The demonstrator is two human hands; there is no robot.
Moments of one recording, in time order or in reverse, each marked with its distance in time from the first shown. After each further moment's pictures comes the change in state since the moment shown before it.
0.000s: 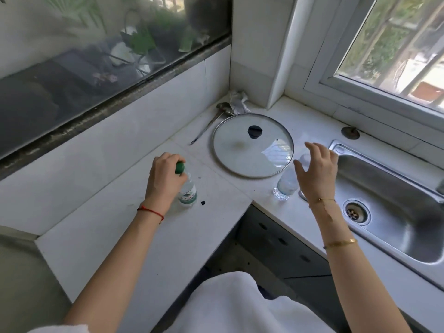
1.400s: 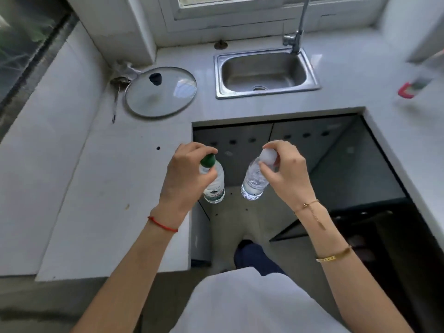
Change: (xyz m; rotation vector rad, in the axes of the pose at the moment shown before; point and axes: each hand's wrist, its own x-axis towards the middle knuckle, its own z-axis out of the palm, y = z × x) left_hand -0.266 -0.004 -0.082 -0.252 -0.369 0.890; right_hand -0.426 -0.121 -0.102 0.183 0.253 0.362
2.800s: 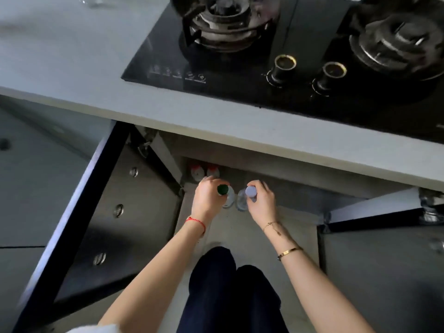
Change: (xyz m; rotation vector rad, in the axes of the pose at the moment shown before) left_hand -0.217 0.261 0.658 -0.194 -0.993 0.714; right_hand -0.439 0.487 -0.075 -0.219 0.729 1.198
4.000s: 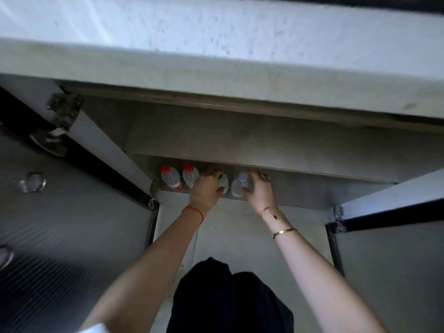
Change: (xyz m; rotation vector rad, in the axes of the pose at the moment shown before) left_hand 0.111 -0.089 0.170 0.188 -0.249 0.168; right_hand 0.095 0.158 0.108 -0.166 -0.019 0.145
